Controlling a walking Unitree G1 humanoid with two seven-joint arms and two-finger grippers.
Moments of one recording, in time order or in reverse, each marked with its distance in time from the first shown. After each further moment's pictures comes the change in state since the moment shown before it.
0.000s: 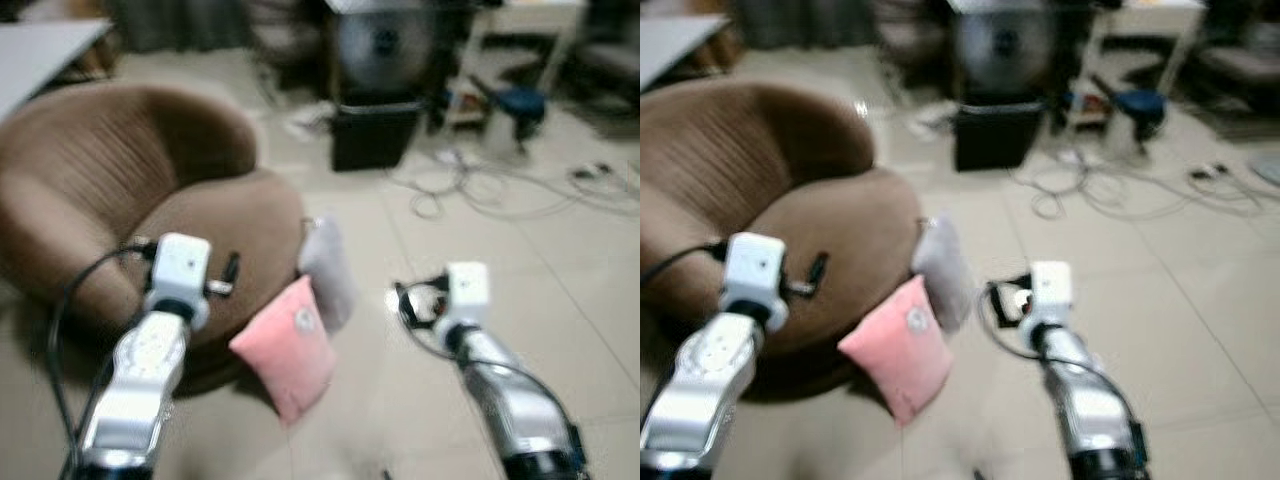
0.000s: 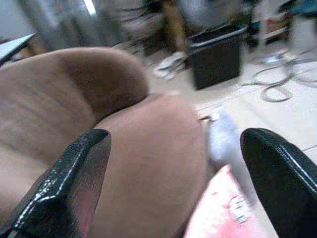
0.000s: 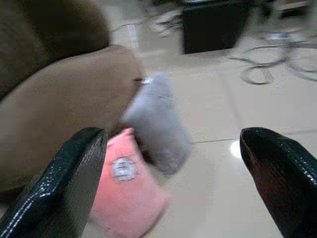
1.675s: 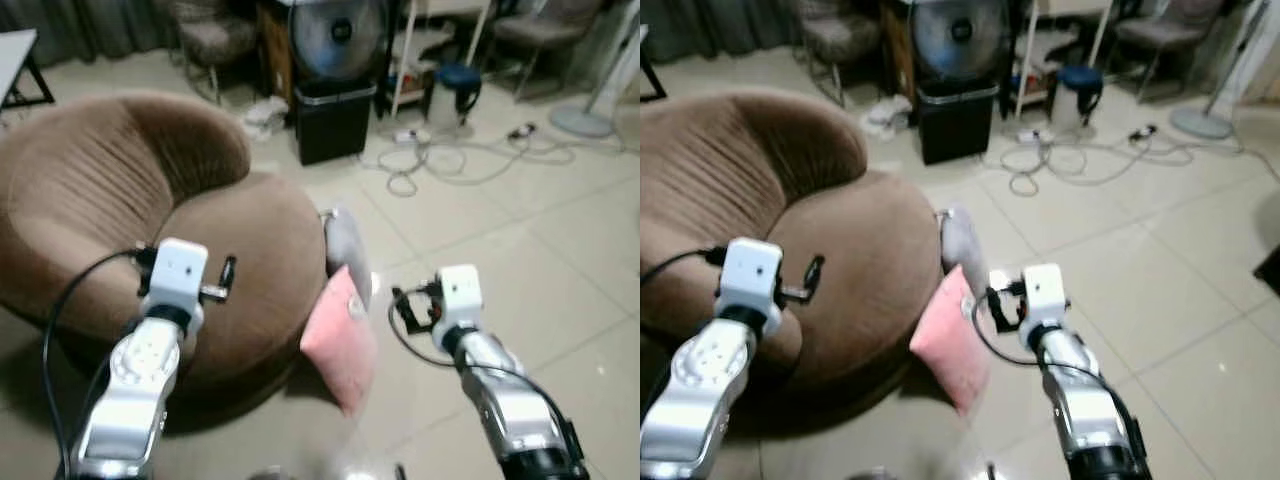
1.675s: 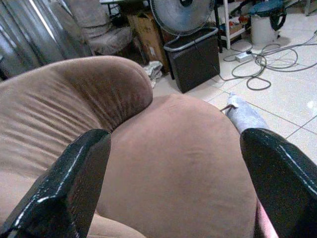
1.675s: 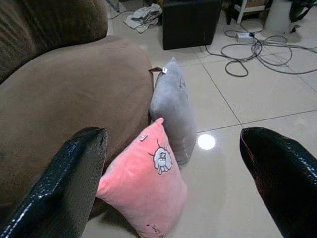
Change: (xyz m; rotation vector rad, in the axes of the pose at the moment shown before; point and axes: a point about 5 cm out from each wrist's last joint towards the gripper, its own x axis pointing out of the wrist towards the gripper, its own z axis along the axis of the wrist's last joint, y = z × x) left arm -0.008 0.010 -0.003 0.059 -0.009 0.035; right arm 0.005 0.008 -0.007 -0.123 0.001 0.024
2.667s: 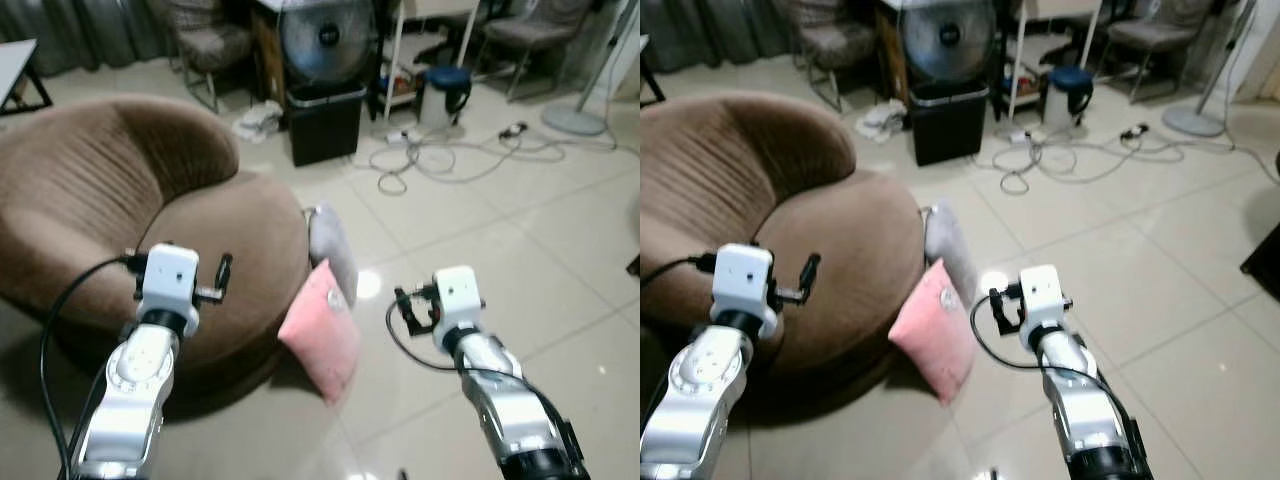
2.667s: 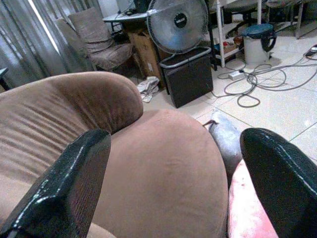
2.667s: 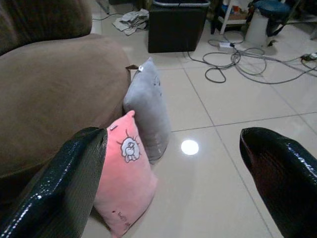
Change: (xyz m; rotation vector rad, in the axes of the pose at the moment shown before) left arm 0.000 0.001 -0.009 -0.063 -0.059 0.003; right arm -0.001 -0.004 -0.002 -0.102 -0.005 -0.043
